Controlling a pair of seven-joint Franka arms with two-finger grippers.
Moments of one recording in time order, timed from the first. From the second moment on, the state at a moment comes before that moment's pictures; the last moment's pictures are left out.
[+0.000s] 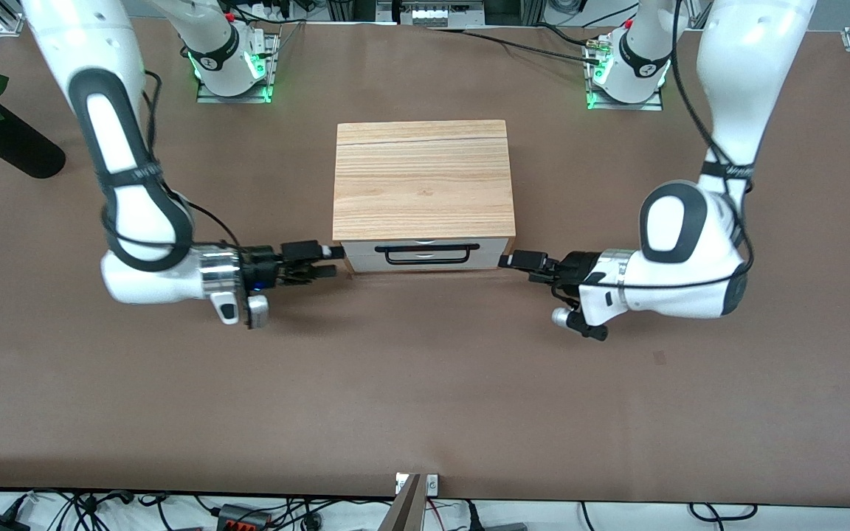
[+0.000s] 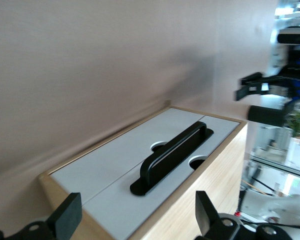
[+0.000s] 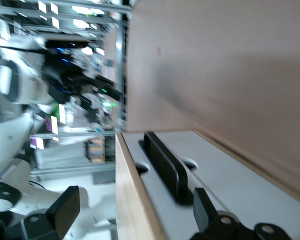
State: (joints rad) left arm -0.20 0.64 -0.08 -1.47 -0.90 1.82 0.30; right arm 0.24 0.64 0.01 -1.67 1.42 1.81 -0.73
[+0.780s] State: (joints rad) left arm -0.20 0.76 -0.08 -1.60 -1.46 1.74 0.74; right arm 0.34 0.74 0.01 -1.76 1.71 1.81 -0.92
